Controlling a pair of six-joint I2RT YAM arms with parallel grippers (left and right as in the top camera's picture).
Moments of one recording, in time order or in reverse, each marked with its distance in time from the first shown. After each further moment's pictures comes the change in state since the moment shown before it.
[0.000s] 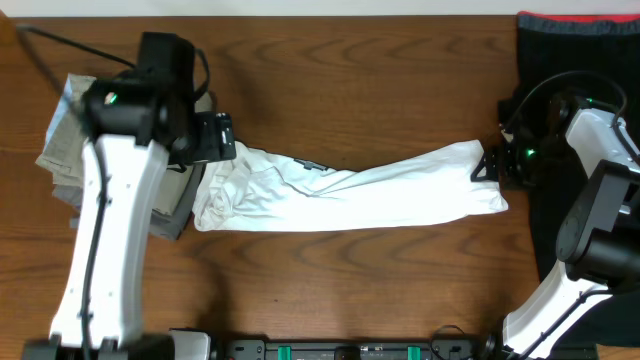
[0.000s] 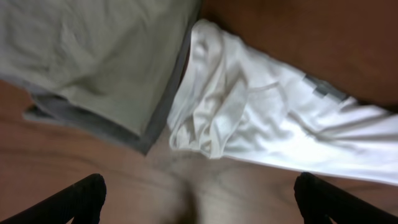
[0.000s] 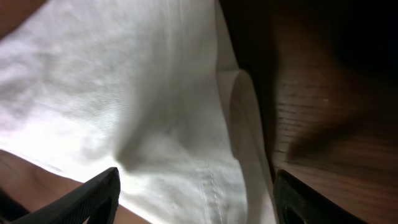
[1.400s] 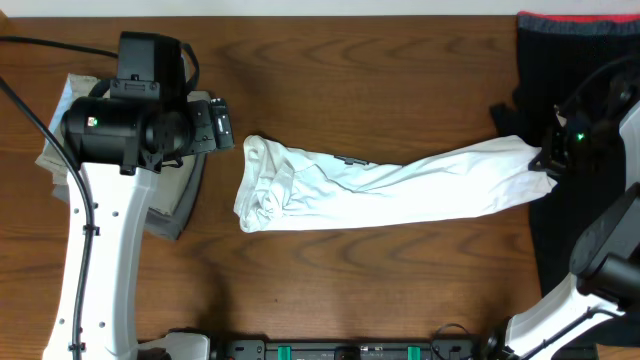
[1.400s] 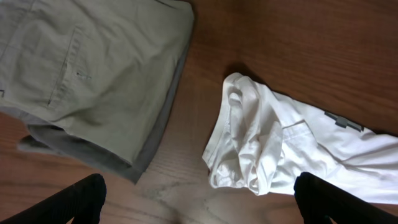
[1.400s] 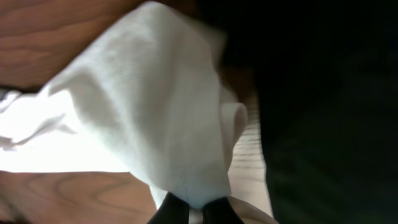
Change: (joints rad) left arm 0.000 -0.045 0.001 0.087 0.019 -0.001; right arm -0.122 -0.095 0.205 -0.187 0.071 0.090
